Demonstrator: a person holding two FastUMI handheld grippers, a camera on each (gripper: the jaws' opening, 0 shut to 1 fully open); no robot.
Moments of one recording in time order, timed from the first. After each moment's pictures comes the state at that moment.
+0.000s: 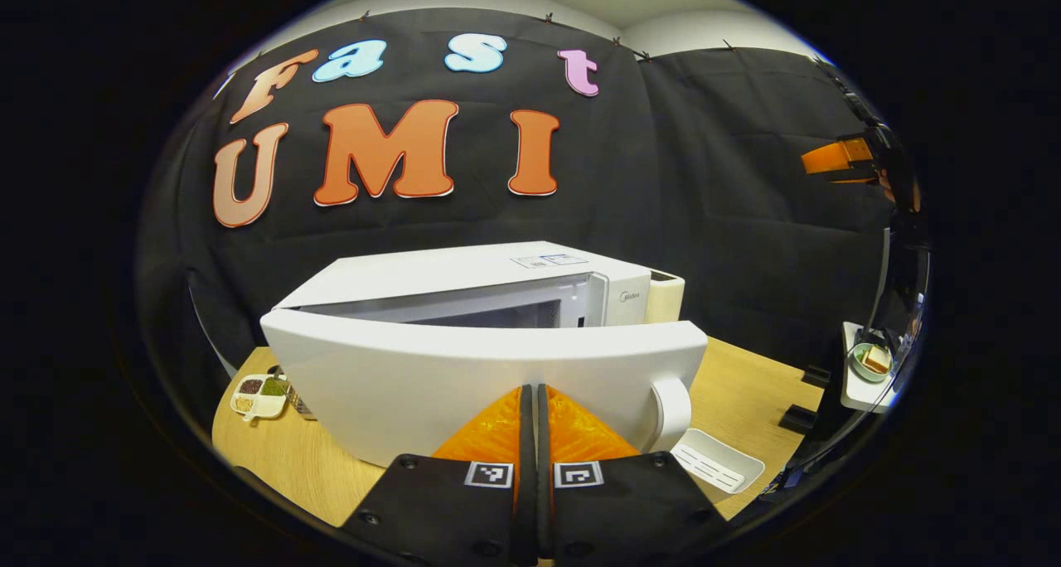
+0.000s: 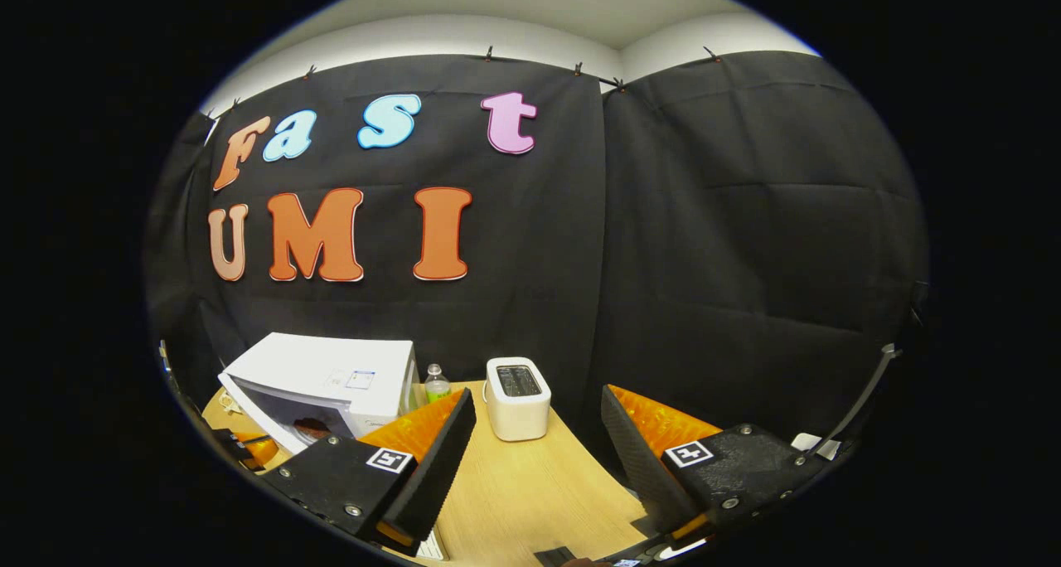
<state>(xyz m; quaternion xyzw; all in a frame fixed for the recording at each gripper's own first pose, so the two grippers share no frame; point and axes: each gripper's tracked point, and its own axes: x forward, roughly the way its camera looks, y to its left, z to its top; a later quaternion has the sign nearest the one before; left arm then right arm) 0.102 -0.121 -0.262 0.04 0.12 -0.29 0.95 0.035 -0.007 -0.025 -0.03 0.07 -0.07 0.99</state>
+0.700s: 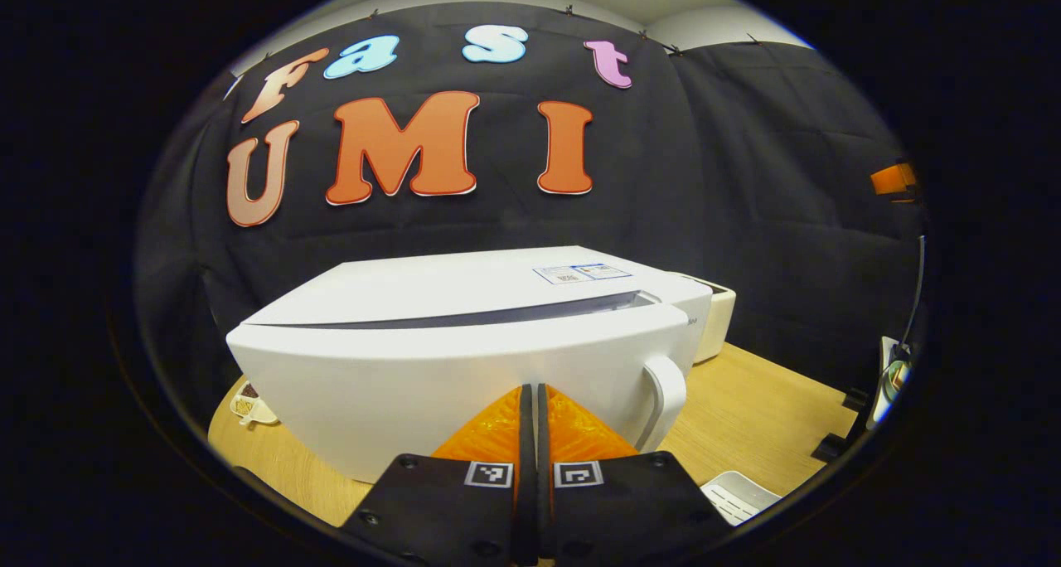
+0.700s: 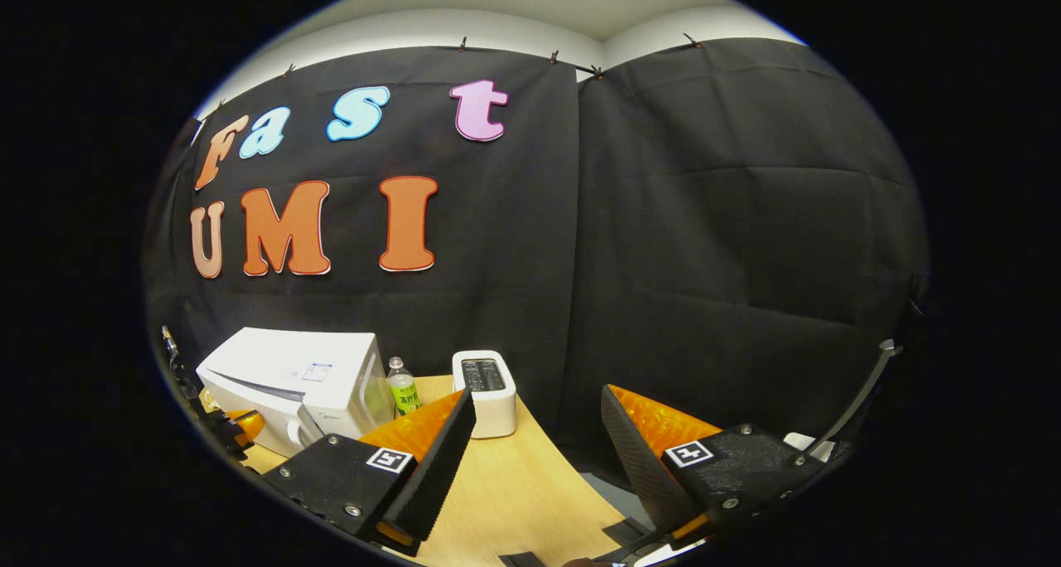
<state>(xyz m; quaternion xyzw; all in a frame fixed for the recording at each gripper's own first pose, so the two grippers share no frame) 0.172 -0.156 -0.270 0.04 0.12 -0.22 0.97 0.047 -0.066 -0.037 -0.02 0.09 -0.10 0.99</state>
